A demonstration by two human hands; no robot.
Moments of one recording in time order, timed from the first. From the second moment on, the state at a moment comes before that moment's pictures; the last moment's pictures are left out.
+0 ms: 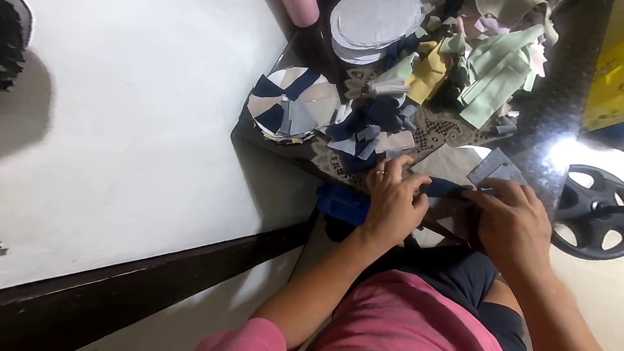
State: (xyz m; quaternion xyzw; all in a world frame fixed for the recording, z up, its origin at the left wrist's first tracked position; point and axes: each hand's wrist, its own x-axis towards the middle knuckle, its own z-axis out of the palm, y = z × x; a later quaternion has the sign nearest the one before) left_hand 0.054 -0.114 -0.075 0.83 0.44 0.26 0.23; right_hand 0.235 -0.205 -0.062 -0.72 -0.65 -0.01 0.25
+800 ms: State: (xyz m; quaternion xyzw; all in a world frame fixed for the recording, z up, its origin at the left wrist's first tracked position) left_hand 0.134 -0.133 -0.062 0.94 0.28 0.01 0.19; right_hand 0.250 -0.275 -0.061 -0.72 -0.56 0.00 0.40
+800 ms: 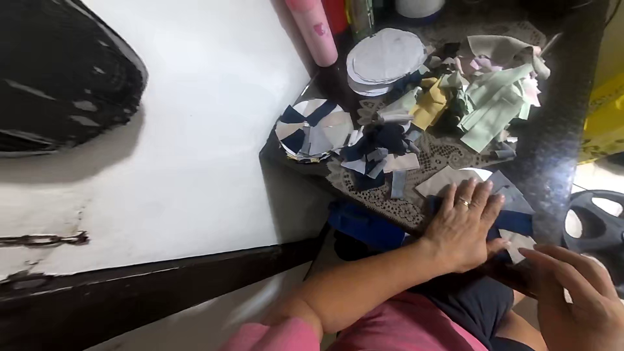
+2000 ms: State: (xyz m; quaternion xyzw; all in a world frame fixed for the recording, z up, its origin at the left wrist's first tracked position) left_hand -0.023 0.004 0.011 0.48 0.49 0.39 0.61; right_hand 0.176 -0.318 -0.081 -0.66 -0.60 0.08 0.44
